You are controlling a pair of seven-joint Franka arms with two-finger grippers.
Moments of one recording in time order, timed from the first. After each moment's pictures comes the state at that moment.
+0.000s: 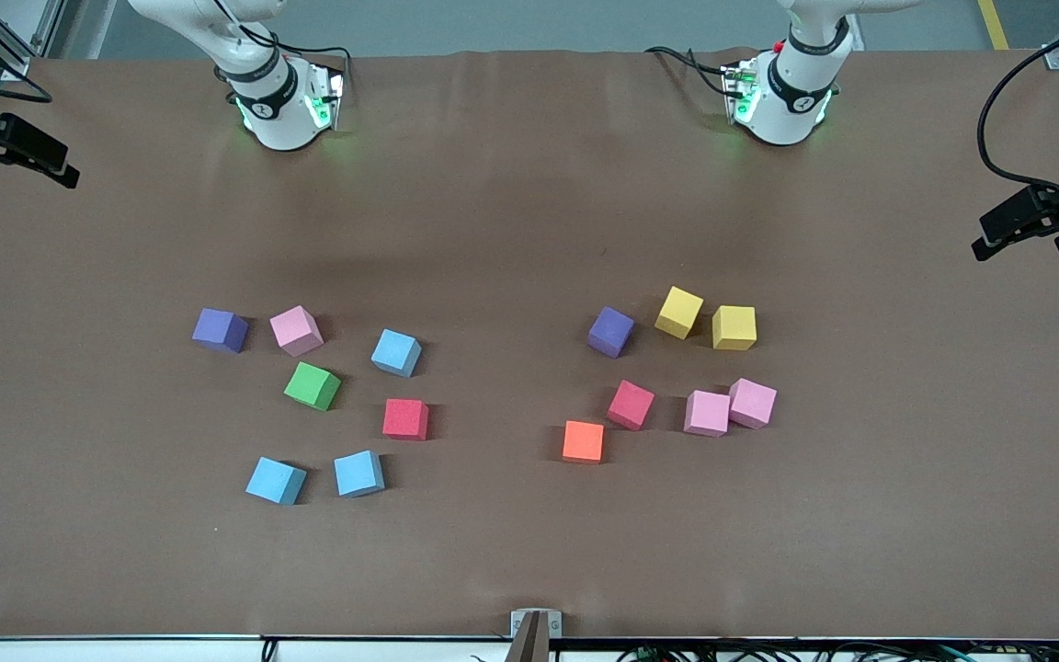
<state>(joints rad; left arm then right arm) 0.03 0.01 -0.03 -1.52 -0.04 1.59 -0.08 0.00 -0.09 -0.02 -1.52 0.02 1.34 0.11</state>
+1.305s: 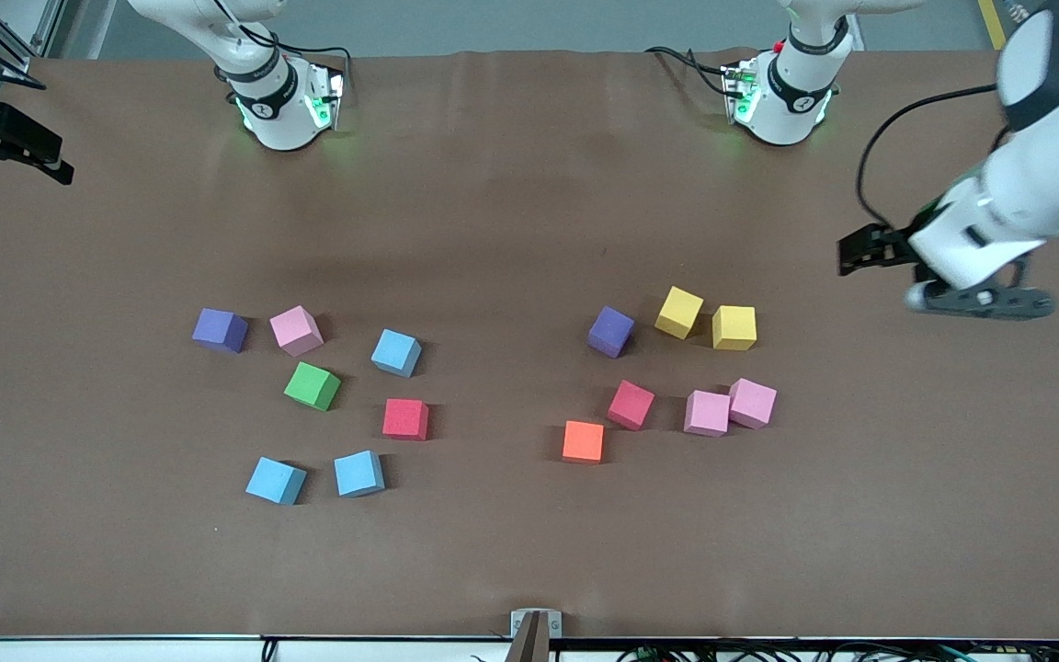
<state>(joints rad) -0.01 0.11 -0.21 -1.66 -0.05 1.66 -0.08 0.00 -0.09 -0.02 -1.51 0.02 1.35 -0.04</state>
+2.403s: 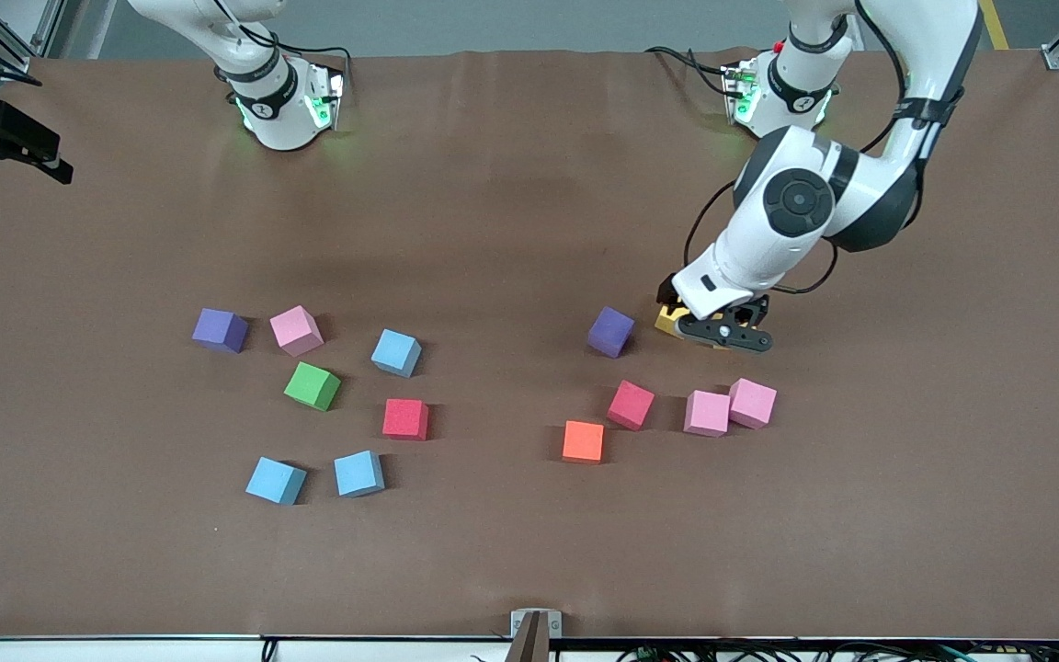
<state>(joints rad) -0.15 0.23 -0.34 -2.06 0.03 2.30 -0.27 0.00 -0.09 -0.03 -1.51 0.04 1.36 -0.05</state>
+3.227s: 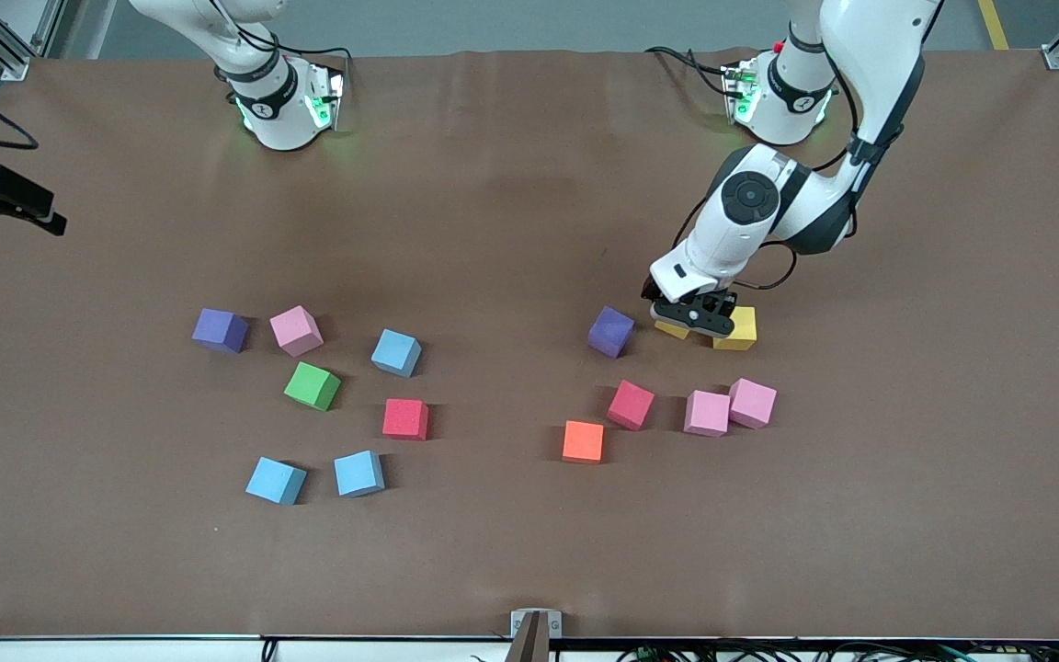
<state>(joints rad) -0.17 0.31 -0.34 -2.29 0.17 2.65 -0.32 -0.05 0.00 -0.04 -1.51 0.04 1.46 -0.05</state>
